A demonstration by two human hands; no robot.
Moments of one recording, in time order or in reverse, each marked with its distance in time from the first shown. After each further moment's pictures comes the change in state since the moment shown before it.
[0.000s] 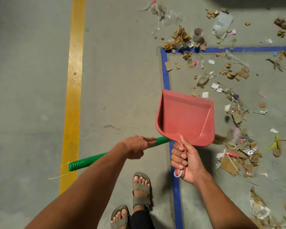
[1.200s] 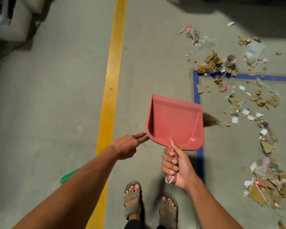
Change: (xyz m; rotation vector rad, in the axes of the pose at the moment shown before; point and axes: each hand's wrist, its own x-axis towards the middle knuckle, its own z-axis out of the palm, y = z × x) left_hand -0.162 -0.213 -0.044 -0.022 0.215 -0.140; right_hand 0.097 0.091 0.218 -0.053 -0.085 0.108
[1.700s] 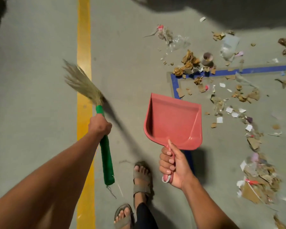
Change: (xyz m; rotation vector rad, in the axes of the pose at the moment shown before) left_hand 0.144 -0.064 -0.123 -0.472 0.262 -0.944; right_hand 0.044 -0.118 -0.020 0.093 0.080 -0.105
